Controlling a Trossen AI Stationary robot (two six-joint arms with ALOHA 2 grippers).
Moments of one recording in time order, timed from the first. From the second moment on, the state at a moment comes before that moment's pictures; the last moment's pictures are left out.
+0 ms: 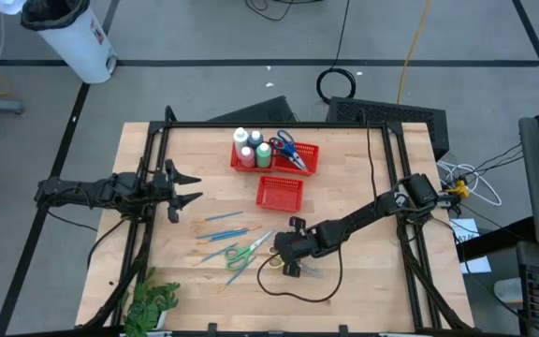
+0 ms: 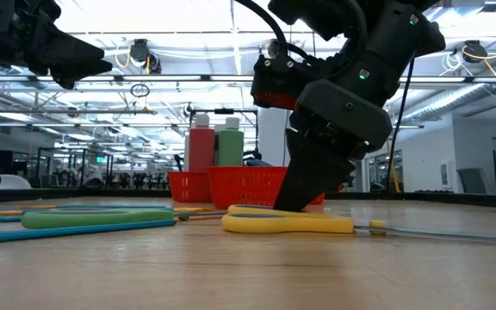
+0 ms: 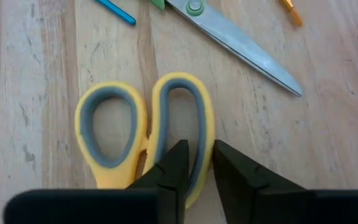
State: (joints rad) left arm -0.09 0.15 0.20 -0.10 -0.26 0.00; right arm 0.34 1.98 1.16 -0.26 0.23 0.43
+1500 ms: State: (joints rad) left arm -0.09 0.15 0.20 -0.10 -0.26 0.00; right arm -0.05 1.26 0.60 0.42 0.32 0.05
